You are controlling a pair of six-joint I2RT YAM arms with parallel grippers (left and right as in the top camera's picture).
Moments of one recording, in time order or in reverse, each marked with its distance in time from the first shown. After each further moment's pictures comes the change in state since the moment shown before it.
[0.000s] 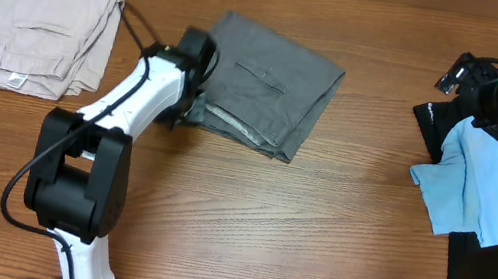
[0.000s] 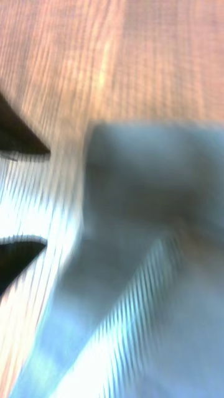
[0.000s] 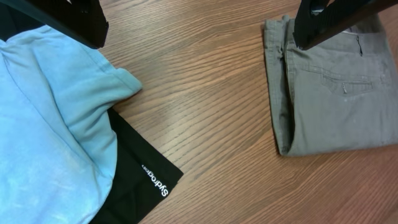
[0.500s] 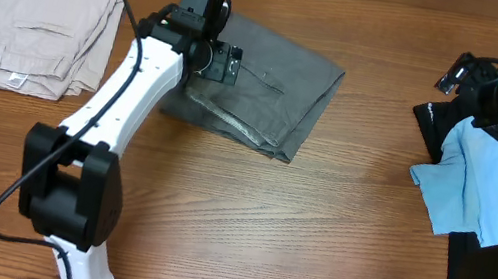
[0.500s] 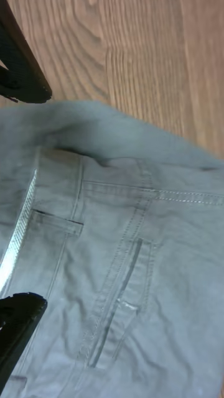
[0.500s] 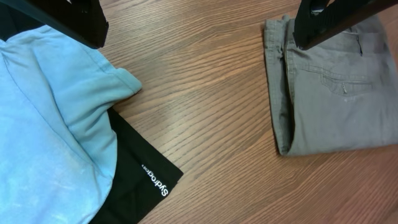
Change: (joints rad) left arm -0.008 -0.032 0.198 0.145 0.121 0.194; right arm 0.000 0.000 0.000 0.000 0.000 0.000
